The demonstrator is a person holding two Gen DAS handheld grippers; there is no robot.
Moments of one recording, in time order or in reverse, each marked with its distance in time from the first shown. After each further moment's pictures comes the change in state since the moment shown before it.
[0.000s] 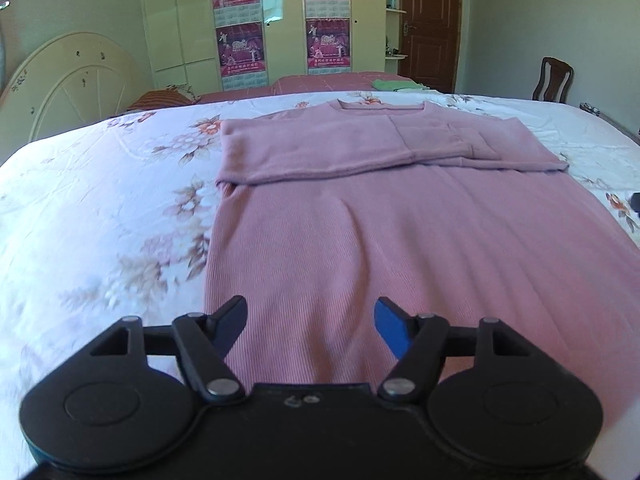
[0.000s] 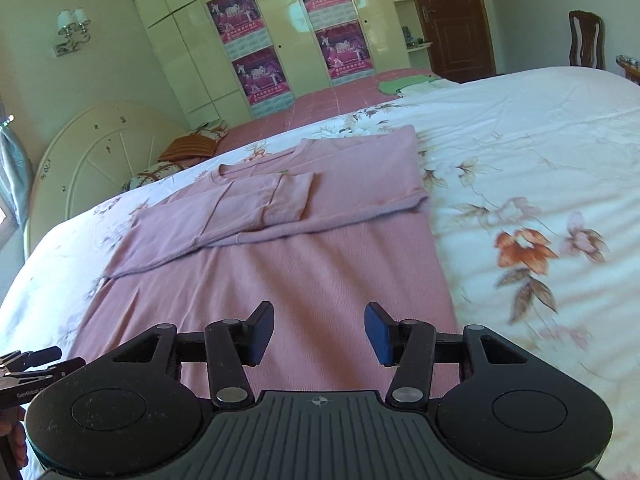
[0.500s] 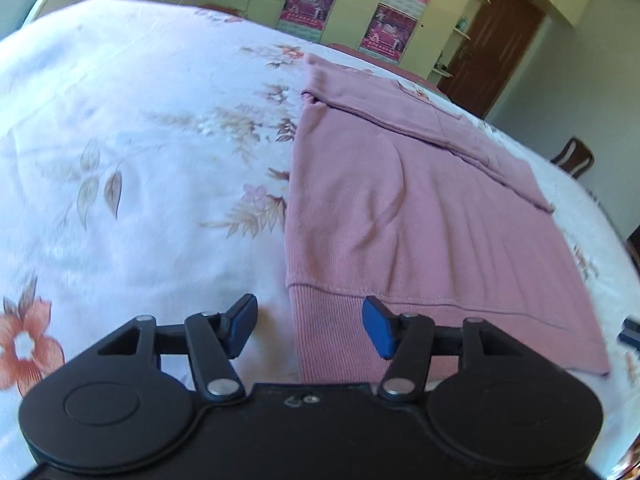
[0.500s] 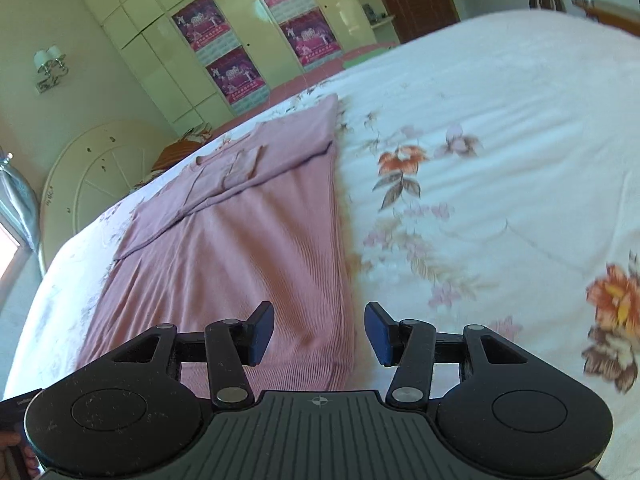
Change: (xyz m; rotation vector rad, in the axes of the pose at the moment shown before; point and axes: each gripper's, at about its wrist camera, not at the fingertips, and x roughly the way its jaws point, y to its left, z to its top) left arm -0.063 0.077 -0.079 -0.417 0.096 -0.132; right arm -0.096 -0.076 -0.058 0.175 0.053 0.042
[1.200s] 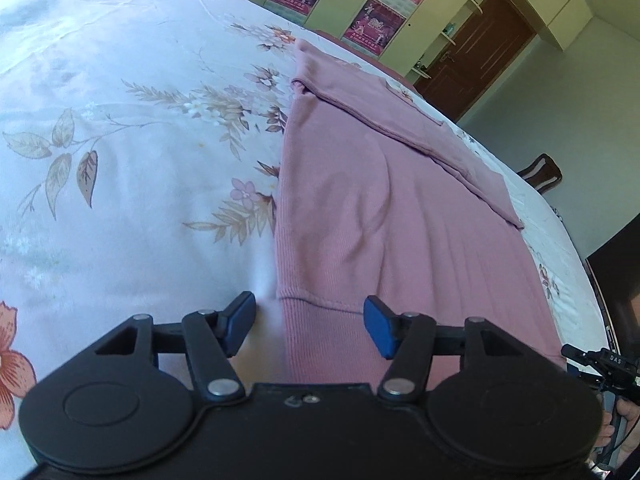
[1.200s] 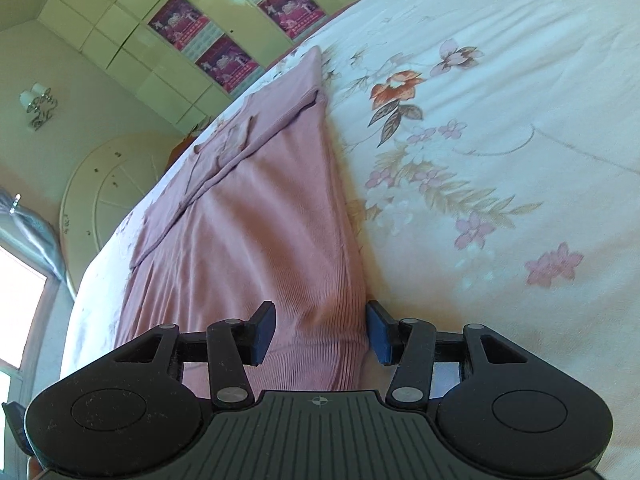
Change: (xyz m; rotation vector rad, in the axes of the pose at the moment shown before) left arm 0.016 0.014 0.008 -0.074 0.058 -0.152; right arm 0.035 -0.022 -0.015 0.177 0.085 0.101
